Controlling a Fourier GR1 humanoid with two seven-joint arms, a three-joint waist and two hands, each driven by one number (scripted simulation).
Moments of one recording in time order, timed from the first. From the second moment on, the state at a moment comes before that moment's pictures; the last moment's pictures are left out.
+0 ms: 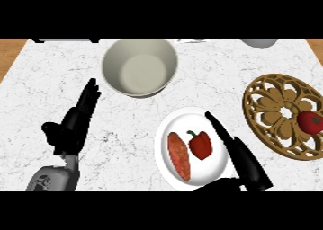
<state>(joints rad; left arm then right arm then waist) -0.14 0.11 -0.11 -1.54 0.00 0.13 0.07 0.06 -0.07 0.32 -1.80 0.37 0.12 0.31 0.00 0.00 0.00</state>
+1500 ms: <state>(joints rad) -0.12 0.08 -0.06 -1.56 -0.04 0.07 0.08 -0.08 -0.07 0.35 -1.38 0.64 0.04 0.02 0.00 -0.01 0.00</state>
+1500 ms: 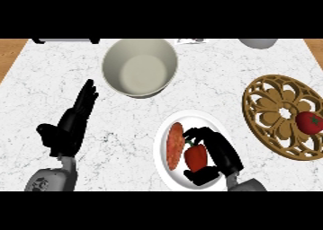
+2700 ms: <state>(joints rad) -0.23 0.03 -0.11 -1.48 -0.05 0.05 0.09 -0.94 -0.01 0.87 -1.28 0.49 -0.77 0.73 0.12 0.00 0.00</state>
